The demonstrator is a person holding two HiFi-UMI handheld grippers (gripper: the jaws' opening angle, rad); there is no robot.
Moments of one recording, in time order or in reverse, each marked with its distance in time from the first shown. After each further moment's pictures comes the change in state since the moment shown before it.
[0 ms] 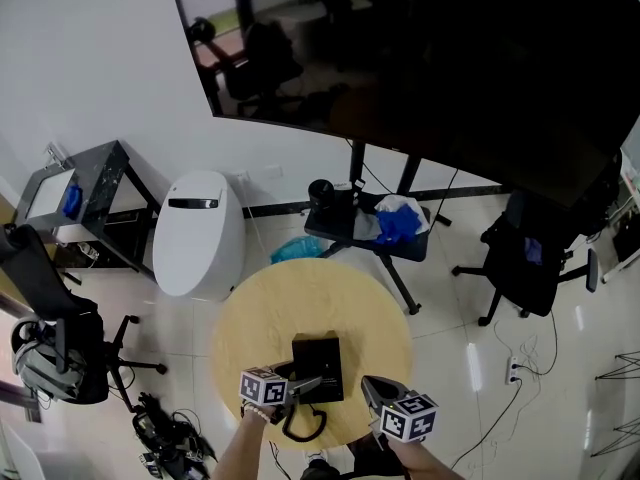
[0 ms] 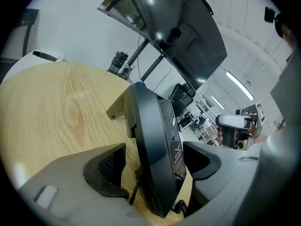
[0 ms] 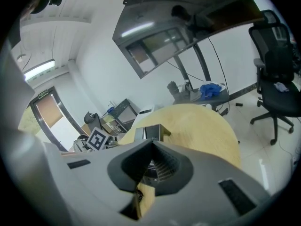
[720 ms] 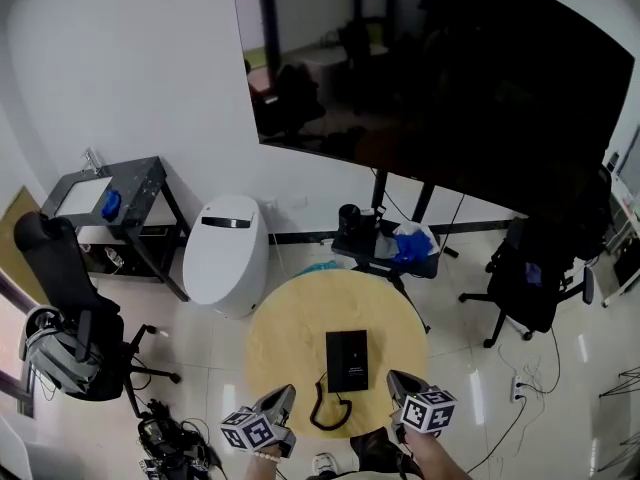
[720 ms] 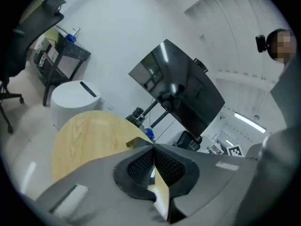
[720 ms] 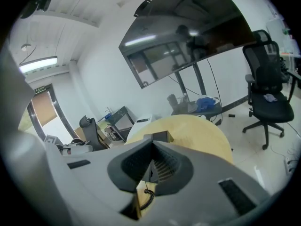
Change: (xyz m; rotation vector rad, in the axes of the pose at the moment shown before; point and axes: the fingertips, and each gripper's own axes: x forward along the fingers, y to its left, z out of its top) left arm -0.201 -0.070 0.007 -0.181 -0.593 0.120; right arm -0.040 0.032 0.011 -0.029 -0.126 -0.091
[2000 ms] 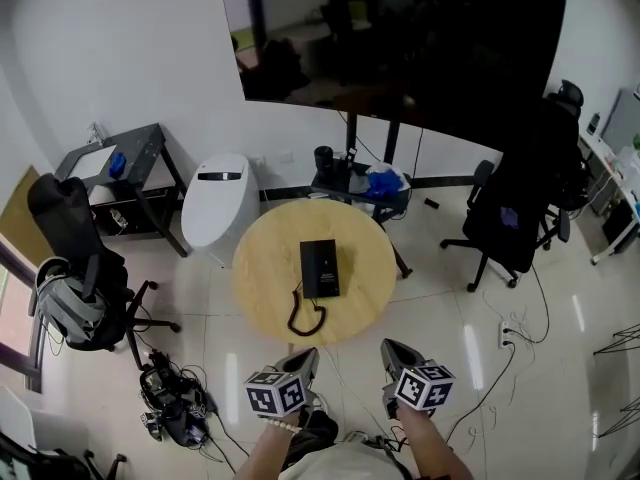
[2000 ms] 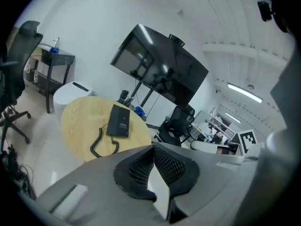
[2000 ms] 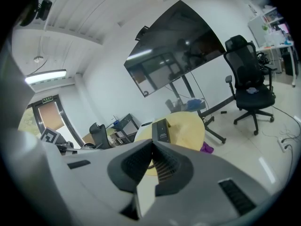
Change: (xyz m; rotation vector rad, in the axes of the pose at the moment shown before) left arm -0.080 -0.151 -0.146 0.201 0.207 0.079; right arm -0.189 0.032 -0.091 0.069 -0.119 0.028
